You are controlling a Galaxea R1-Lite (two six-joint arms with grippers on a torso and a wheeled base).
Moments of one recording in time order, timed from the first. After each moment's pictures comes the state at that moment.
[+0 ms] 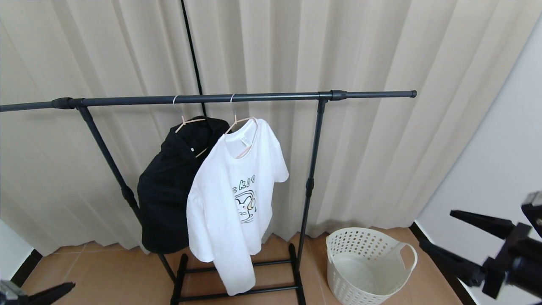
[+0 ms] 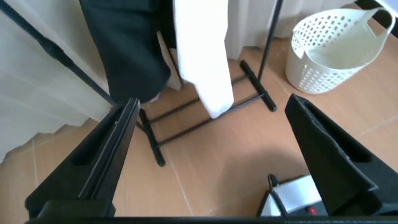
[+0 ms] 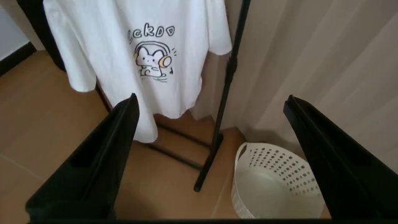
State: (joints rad) left arm -0.30 0.74 -0.04 -0.27 0.03 0.17; right arm 0.14 1.16 -0.16 -0.71 0.36 -0.13
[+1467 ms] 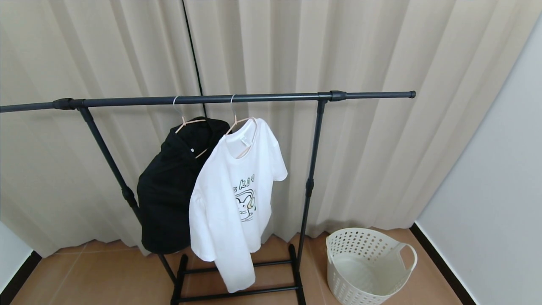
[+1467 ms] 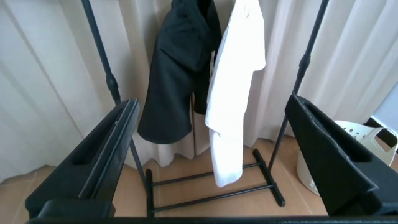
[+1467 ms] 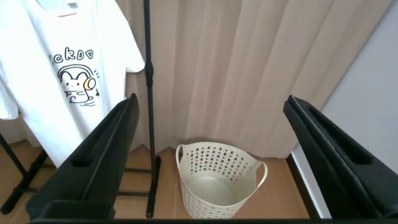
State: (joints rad) left arm 0.00 0.00 0.00 -0.05 -0.09 0.04; right arm 0.00 0.01 0.00 -0.07 0.06 -0.05
